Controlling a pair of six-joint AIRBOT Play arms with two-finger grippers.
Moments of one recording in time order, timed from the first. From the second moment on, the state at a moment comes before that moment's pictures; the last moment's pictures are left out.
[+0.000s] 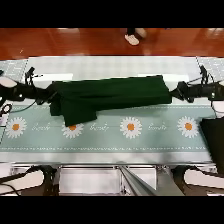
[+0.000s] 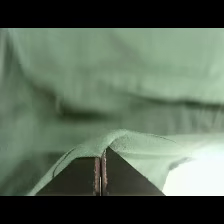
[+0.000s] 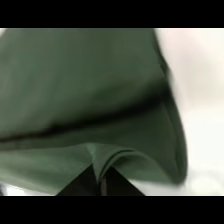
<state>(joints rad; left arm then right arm) 0.21 -1.42 1.02 0.90 -1.02 -1.39 -0.34 -1.46 1.06 -0.75 1.06 1.25</state>
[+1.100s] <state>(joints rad) 0.17 -1.90 1.60 0.86 -1.13 -1.43 -0.26 -1.80 1.43 -0.68 0.96 1.29</state>
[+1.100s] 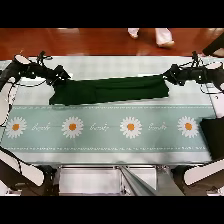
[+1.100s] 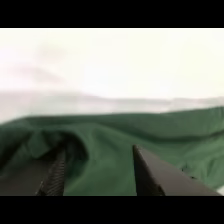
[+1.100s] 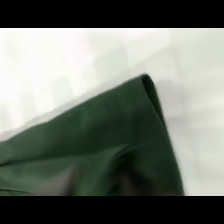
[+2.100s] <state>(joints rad) 0.24 -0.92 0.73 0.90 -0.98 -1.27 -0.57 -1.59 1.17 -0.78 1.17 1.24</state>
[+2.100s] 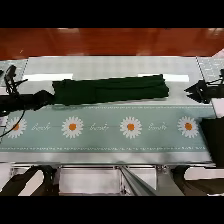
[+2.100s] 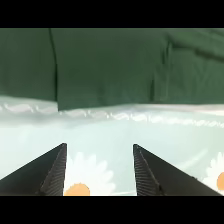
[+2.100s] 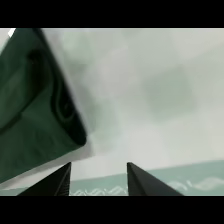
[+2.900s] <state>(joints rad) 0.21 -0.88 0.66 0.90 -0.89 -1.31 -0.30 -2.01 1.58 -0.71 1.18 1.34</state>
